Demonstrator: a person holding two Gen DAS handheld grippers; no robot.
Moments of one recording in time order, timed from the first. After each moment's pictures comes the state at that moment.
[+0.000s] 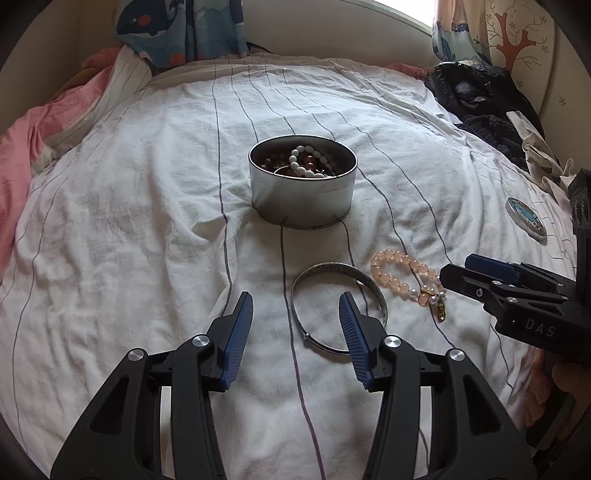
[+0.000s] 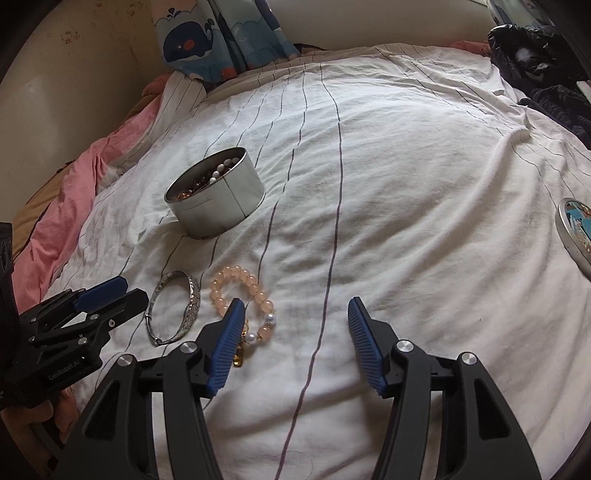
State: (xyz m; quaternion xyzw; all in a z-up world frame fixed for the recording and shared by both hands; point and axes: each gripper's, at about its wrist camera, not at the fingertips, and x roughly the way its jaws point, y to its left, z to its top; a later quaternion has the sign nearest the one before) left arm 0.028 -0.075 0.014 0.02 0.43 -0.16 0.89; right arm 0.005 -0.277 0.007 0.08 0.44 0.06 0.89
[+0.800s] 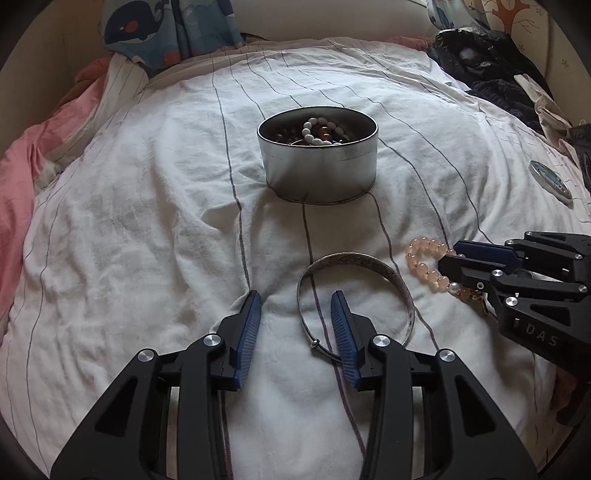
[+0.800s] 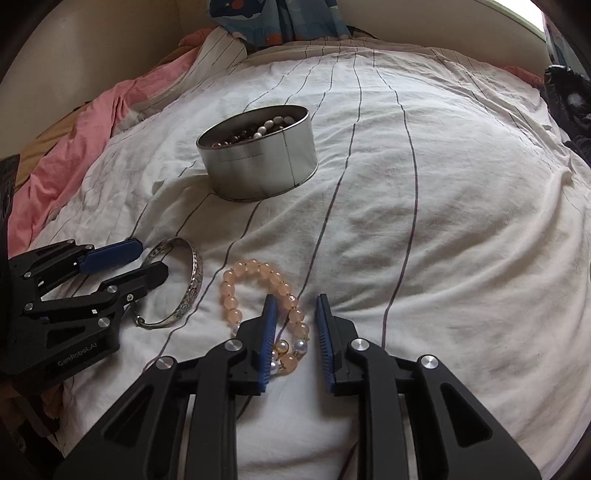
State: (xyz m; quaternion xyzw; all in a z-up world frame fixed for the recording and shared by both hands) left arm 0.036 -0.076 -0.003 0.09 0.44 -0.14 0.88; right arm 0.019 -0.233 -0.010 -0.01 0.47 0.12 0.88
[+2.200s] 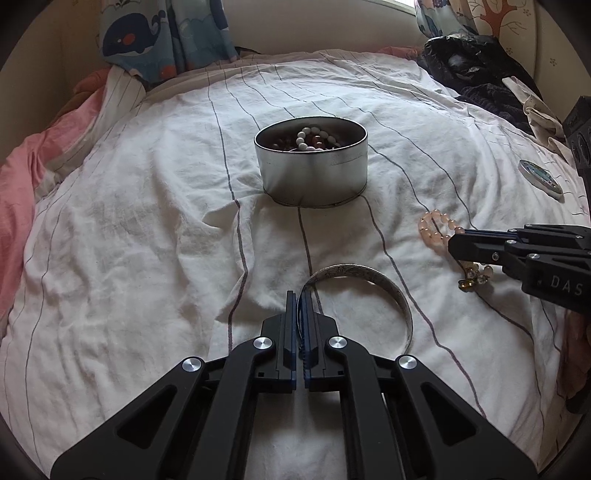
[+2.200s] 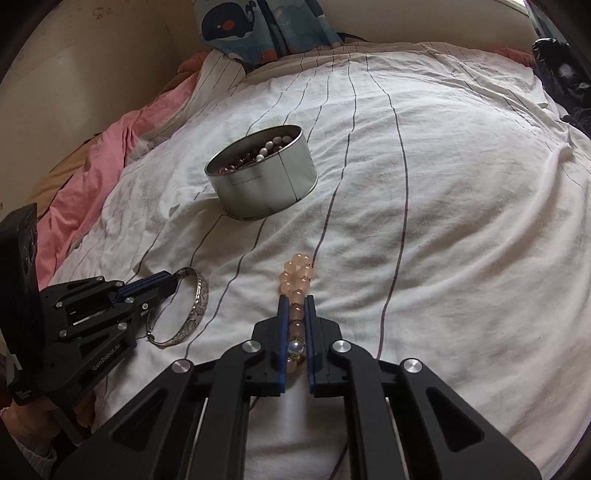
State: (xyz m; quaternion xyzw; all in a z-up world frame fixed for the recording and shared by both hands) left arm 0.023 -0.070 -0.003 0.09 0.41 -0.16 0.89; right arm 0.011 -0.255 0.004 0.08 0.43 0.14 0.89
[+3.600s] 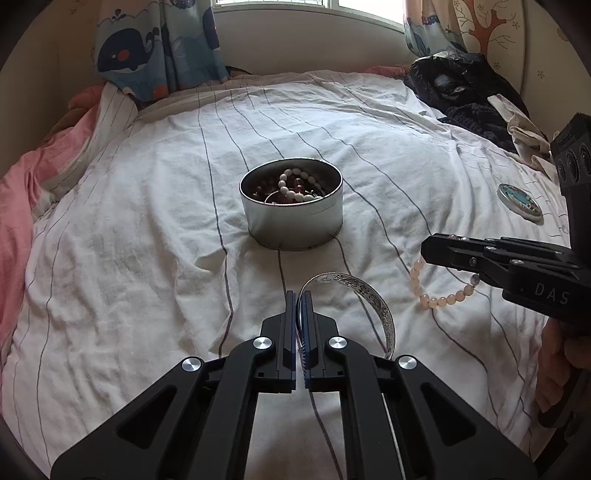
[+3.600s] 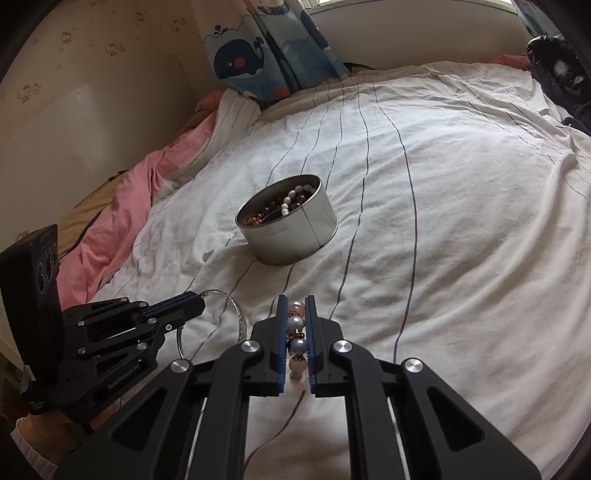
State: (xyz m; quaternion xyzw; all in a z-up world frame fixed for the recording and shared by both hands) left arm 0.022 -0.076 0.035 0.07 0.38 -0.18 0.90; right arm 0.007 -0.259 0.028 0.12 0.38 0.17 0.90
